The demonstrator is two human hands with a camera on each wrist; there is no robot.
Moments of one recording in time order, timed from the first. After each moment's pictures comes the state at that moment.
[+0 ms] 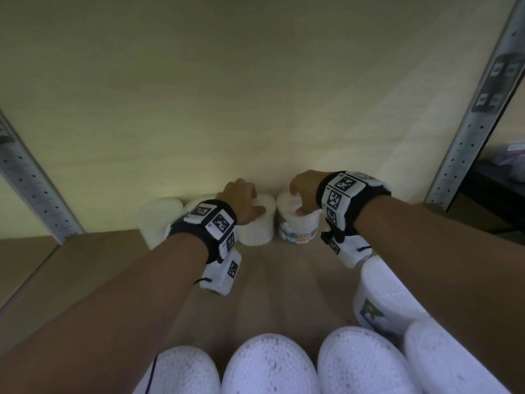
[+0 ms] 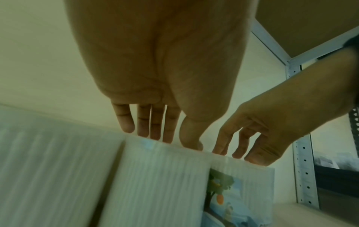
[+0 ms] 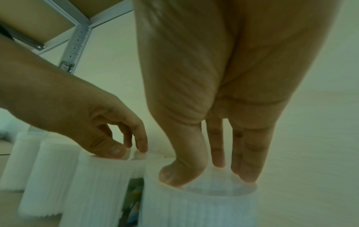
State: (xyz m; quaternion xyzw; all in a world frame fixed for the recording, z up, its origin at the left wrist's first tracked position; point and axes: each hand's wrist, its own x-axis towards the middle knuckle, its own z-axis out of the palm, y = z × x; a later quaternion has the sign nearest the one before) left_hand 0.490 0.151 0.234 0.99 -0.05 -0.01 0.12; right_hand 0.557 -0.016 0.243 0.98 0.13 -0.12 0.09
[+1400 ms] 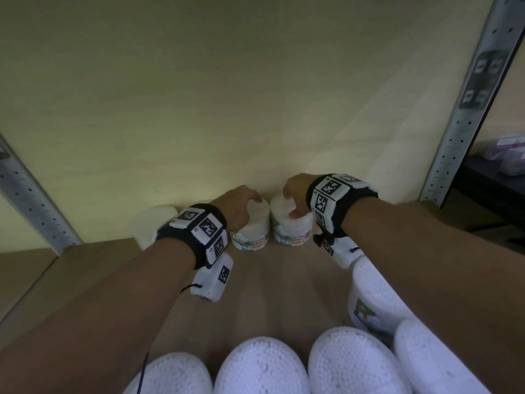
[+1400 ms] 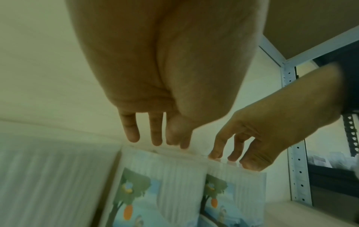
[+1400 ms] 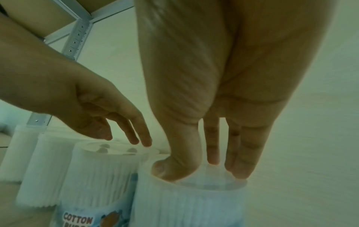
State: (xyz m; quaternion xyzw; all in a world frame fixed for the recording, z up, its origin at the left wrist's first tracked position) left_hand 0.478 0.146 0.248 0.98 -0.11 -0.06 0.13; right_hand 0.517 -0.026 0.262 0.99 0.12 -0.07 0.01
